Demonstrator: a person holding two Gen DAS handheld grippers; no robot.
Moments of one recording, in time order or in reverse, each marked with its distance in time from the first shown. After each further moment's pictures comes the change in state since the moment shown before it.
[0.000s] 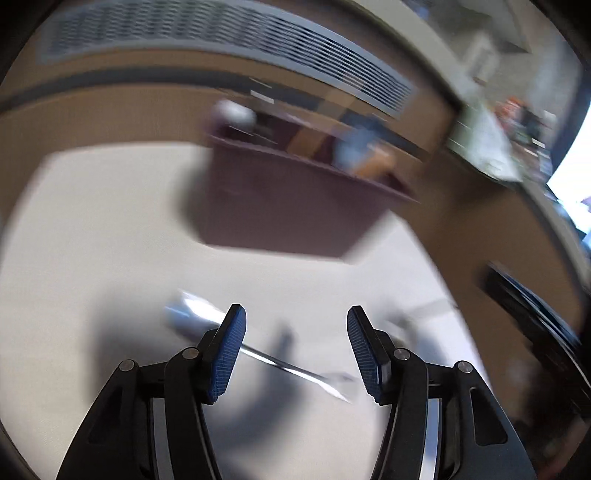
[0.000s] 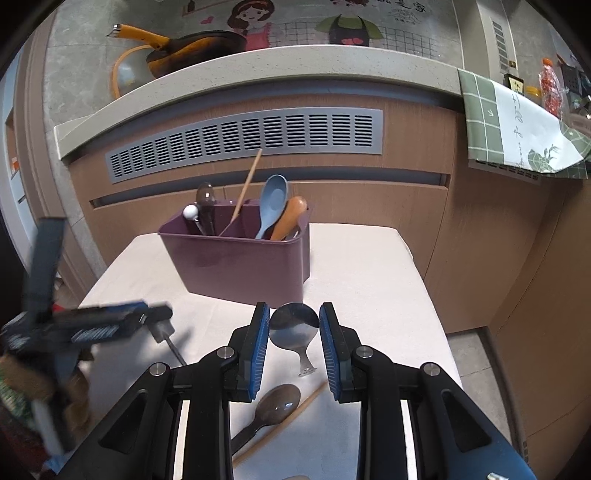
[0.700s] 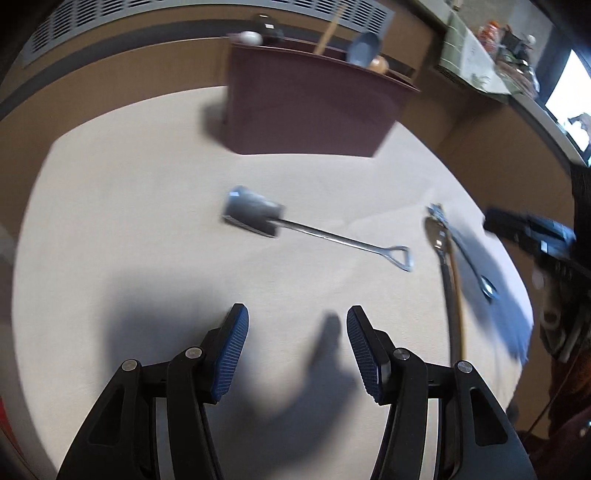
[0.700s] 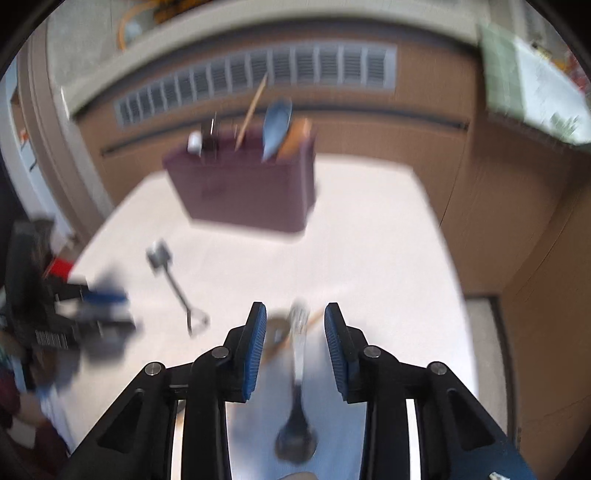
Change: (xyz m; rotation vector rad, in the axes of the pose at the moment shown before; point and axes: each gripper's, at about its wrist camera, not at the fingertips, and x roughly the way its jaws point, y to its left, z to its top) left arm -0.025 0.047 -0.049 0.138 0.167 0.150; right arm 0.017 -0.016 -0.039 -0.056 0.255 0.086
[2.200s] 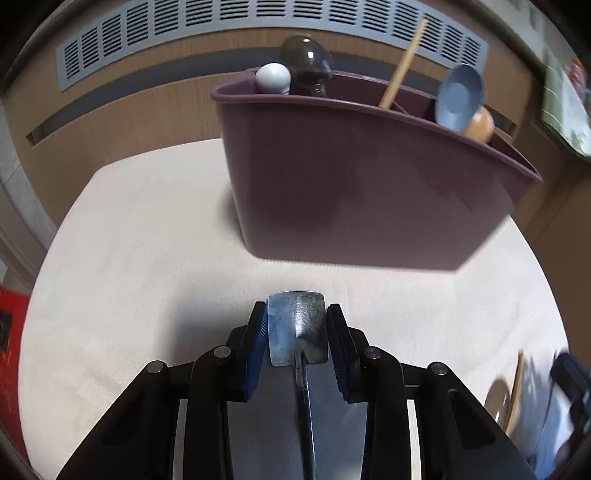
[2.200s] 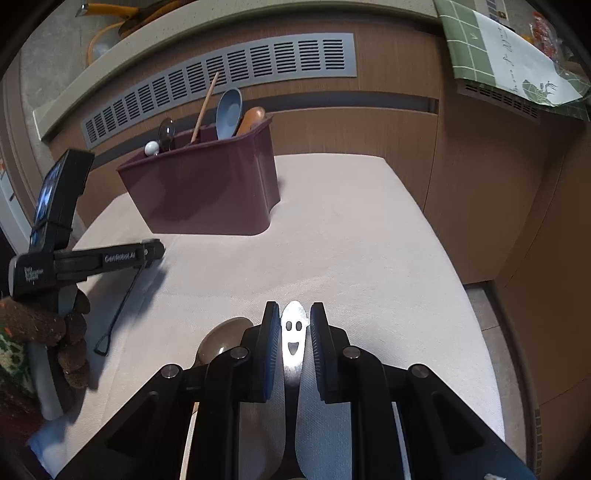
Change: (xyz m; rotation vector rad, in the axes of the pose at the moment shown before) left arm 0.067 -0.029 0.085 -0.165 -0.174 0.335; right arm 0.022 -0.025 -0.014 0.115 -0.128 -0.068
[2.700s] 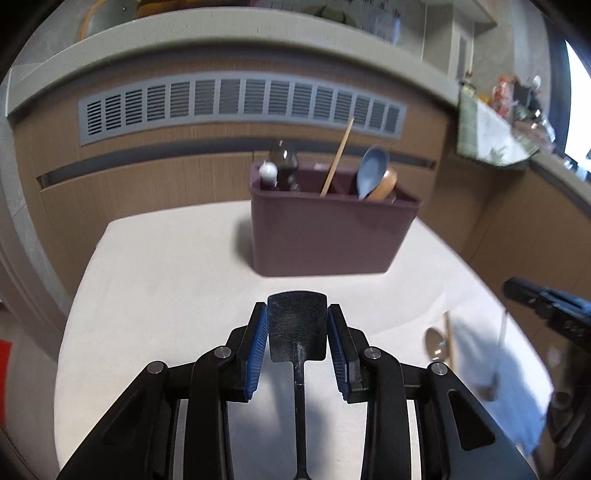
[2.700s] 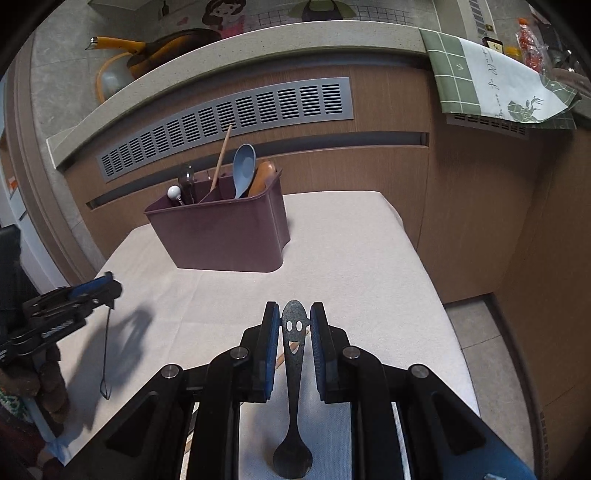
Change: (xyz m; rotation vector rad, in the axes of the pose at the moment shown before) left arm -0.118 0.055 -0.036 0.087 -0.243 -0.201; right arm -0.048 0.009 0.015 0.034 -0.086 0.019
